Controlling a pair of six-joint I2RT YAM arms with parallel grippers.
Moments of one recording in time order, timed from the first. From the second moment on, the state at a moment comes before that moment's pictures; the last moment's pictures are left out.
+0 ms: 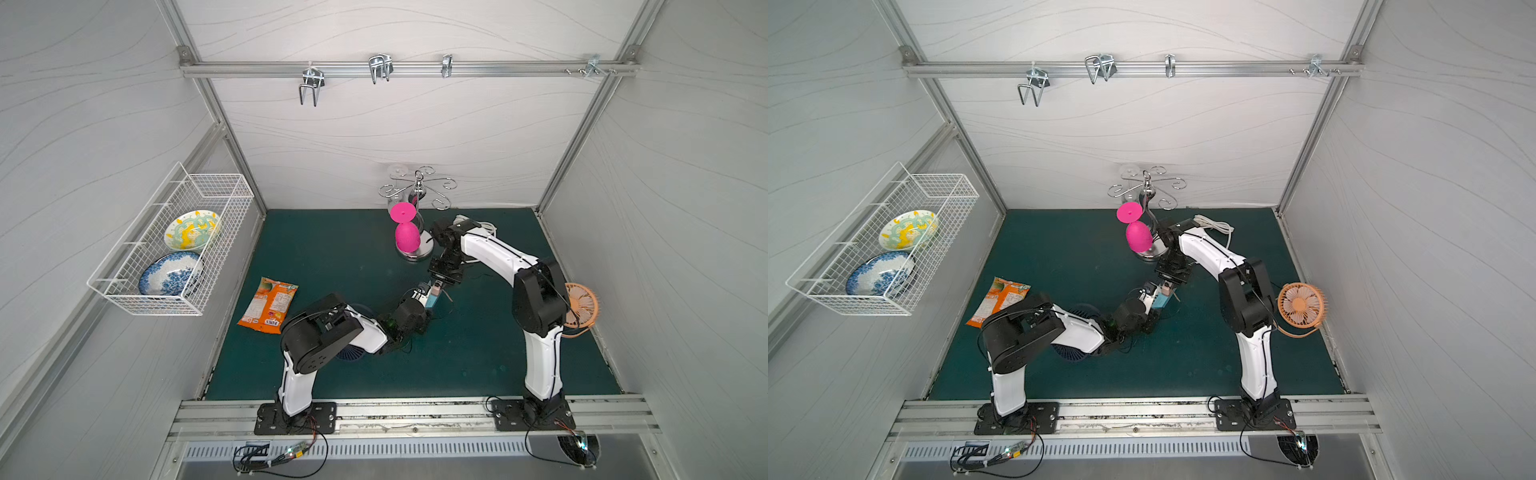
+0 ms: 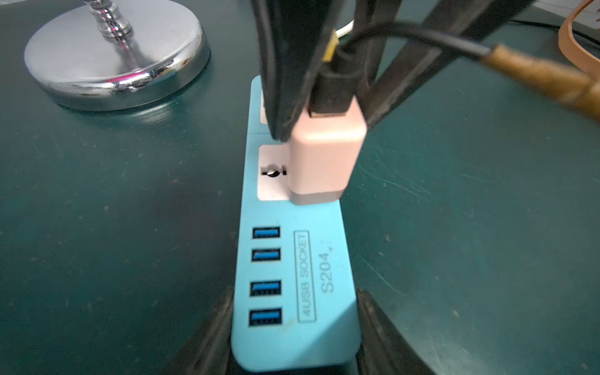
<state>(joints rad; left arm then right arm) -0.94 1.92 0.74 0.61 -0.25 -0.22 0.56 2.04 1.70 -1.16 -0.20 0.81</state>
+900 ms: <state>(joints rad) -0.94 1.93 0.76 0.60 -0.26 -0.24 0.57 2.07 1.76 -1.19 -0.17 0.85</state>
